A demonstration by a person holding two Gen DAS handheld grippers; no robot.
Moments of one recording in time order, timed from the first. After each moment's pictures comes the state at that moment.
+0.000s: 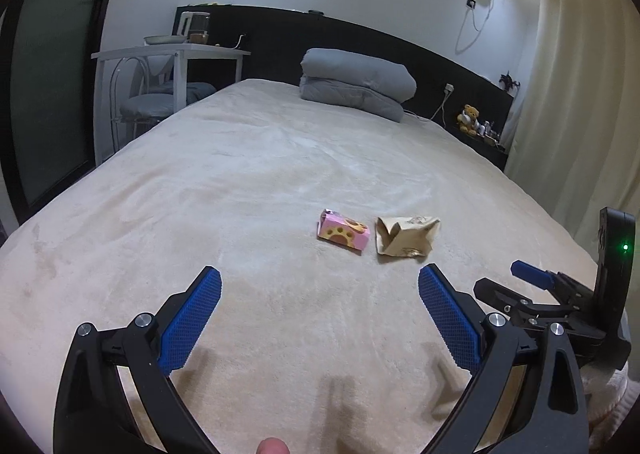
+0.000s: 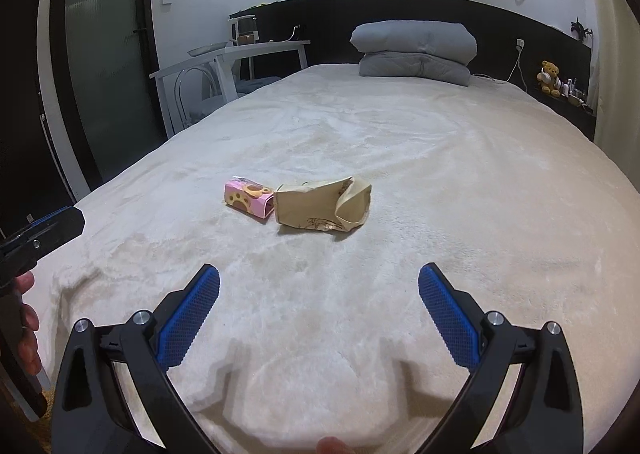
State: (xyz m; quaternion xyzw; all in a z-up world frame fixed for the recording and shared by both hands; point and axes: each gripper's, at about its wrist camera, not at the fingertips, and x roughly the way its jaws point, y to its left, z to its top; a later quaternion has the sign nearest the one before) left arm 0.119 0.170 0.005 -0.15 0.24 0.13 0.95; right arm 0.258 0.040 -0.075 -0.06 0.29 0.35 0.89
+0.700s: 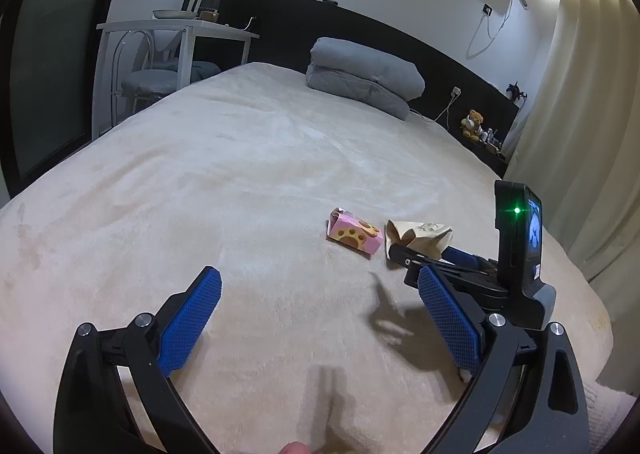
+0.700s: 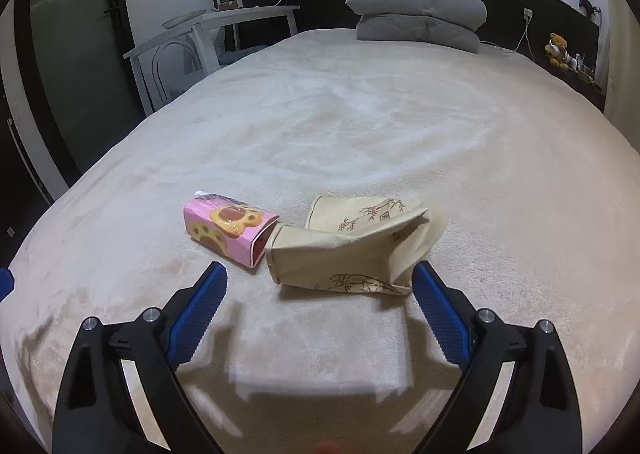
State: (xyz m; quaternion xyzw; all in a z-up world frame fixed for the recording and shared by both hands) left arm 0.132 0.193 -0.005 -0.19 0.25 0.12 0.94; right arm 0.340 0.131 -0.113 -0.06 0.35 0.31 0.88
